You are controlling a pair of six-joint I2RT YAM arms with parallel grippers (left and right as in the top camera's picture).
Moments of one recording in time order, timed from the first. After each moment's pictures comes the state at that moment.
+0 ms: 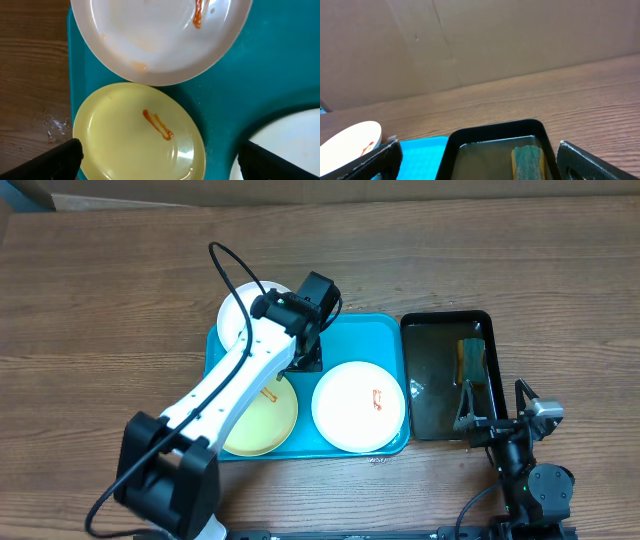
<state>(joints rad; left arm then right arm) -0.51 1.77 1.44 -1.14 -0.36 -0.57 0.07 0.01 0.02 -0.03 -0.03 0.25</state>
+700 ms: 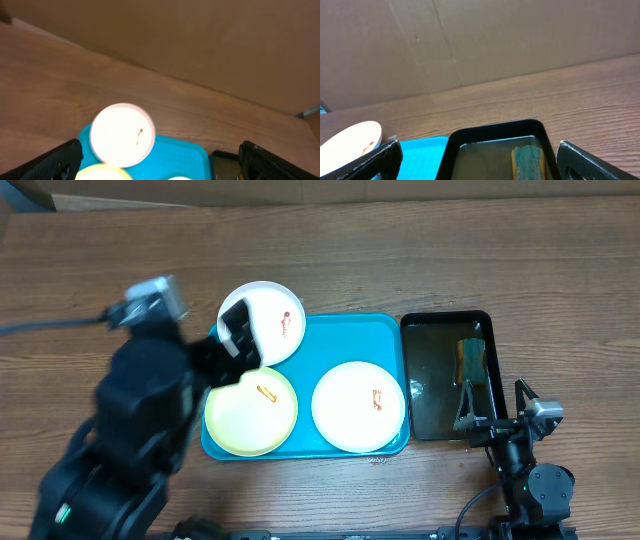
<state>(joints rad) -0.43 0.93 1.43 -0.94 -0.32 -0.57 0.07 0.01 0.02 -0.04 -0.03 0.25</state>
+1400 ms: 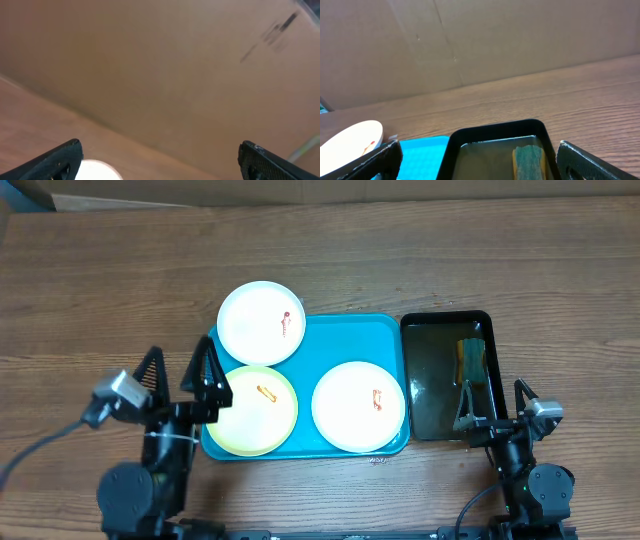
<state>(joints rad) -0.13 0.36 0.52 -0.02 -0.08 -0.60 0.07 0.01 0.02 -0.03 -0.04 0.25</state>
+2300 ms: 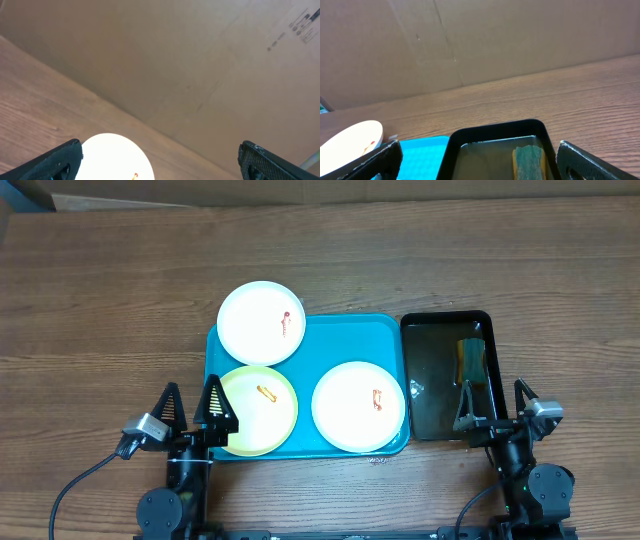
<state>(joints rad) -0.06 0.02 0.10 0.06 -0.06 -0.65 0.07 0.01 0.02 -0.03 -0.04 0.25</state>
